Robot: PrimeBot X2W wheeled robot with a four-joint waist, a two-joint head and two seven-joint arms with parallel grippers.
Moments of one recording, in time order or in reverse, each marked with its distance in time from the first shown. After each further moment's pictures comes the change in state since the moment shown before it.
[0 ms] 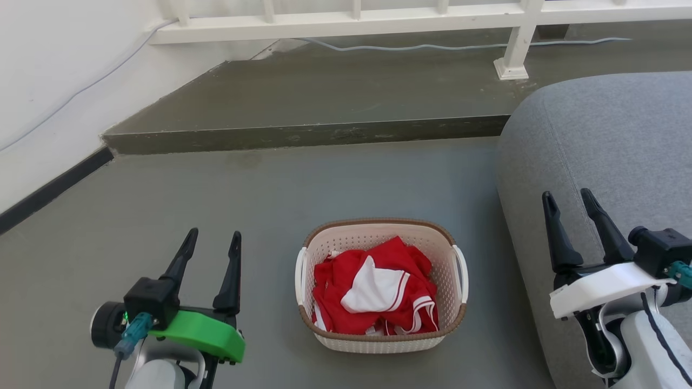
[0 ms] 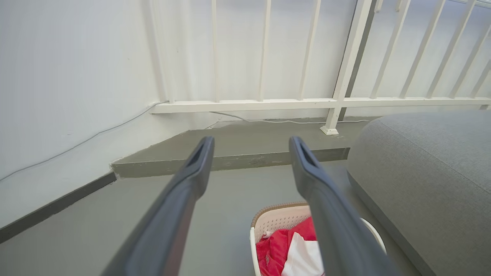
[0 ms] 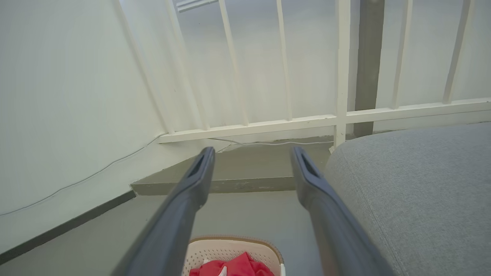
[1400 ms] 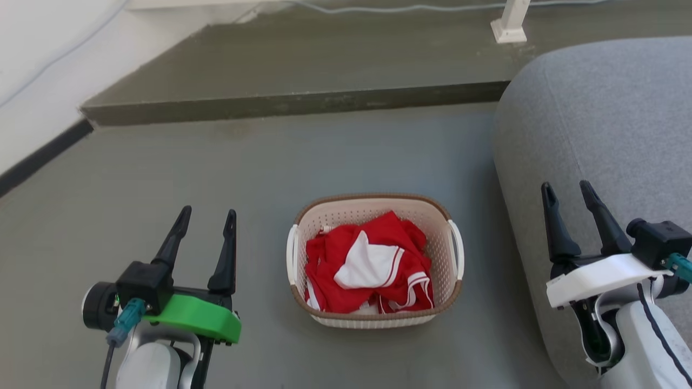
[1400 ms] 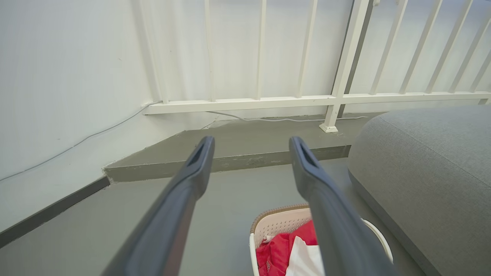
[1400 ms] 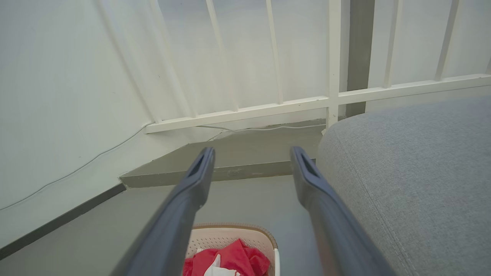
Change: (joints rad) left arm -0.035 -0.010 0.026 -0.021 0.038 -0.008 -0.010; right arm -0.033 0.045 -0.042 0.048 -0.045 0.028 -0.011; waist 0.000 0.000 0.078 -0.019
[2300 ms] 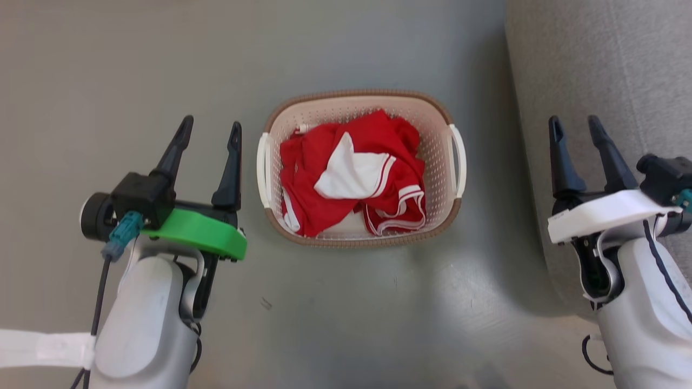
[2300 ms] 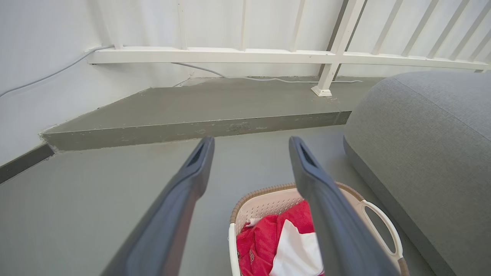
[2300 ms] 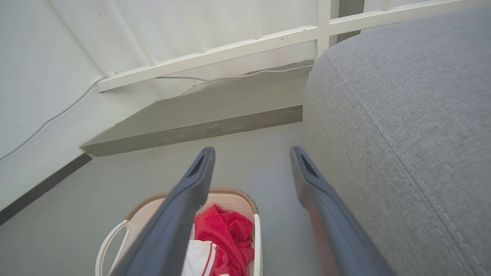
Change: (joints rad) left arm -0.274 -0.006 -0.046 0.098 -0.038 -0.004 0.000; right arm -0.212 0.011 -0.025 0.100 0.011 0.017 -0.003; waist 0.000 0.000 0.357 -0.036
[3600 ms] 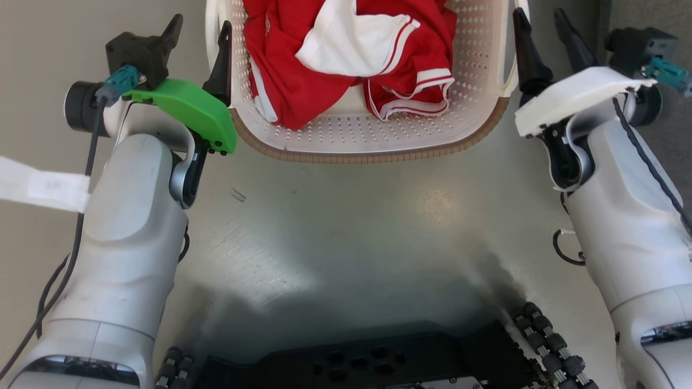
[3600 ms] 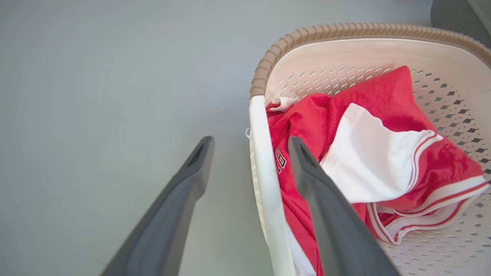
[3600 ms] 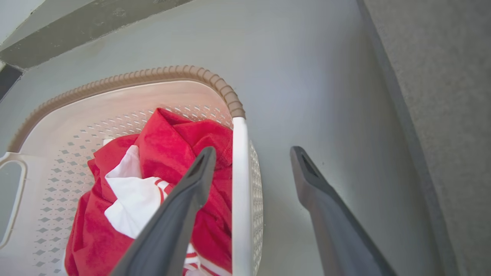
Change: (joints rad) left arm -0.496 -0.018 -0.078 0.501 -0.048 -0.019 0.052; right arm -0.488 0.038 0.100 0.426 0.043 0.010 0.003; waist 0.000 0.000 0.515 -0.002
